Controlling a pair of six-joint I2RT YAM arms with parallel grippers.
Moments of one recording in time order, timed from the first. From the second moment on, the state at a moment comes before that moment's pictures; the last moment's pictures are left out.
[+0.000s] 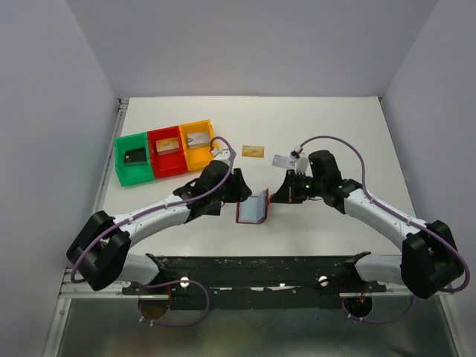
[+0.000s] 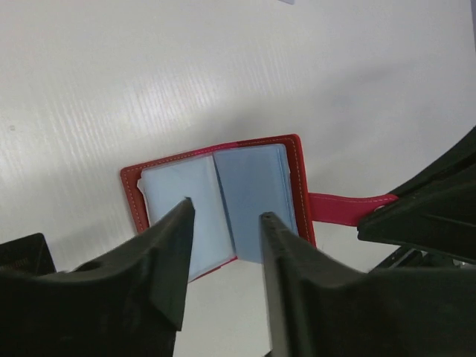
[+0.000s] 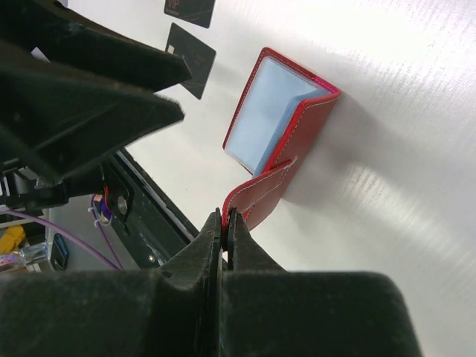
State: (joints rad) left arm -0.76 1.33 0.74 0.03 0.01 -0.67; right arm 0.48 1.26 0.72 -0.17 -0.56 0.50
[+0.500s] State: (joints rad) left arm -0.69 1.44 0.78 0.07 0.20 -0.68; right arm 0.48 1.26 0.72 -0.18 -0.55 0.50
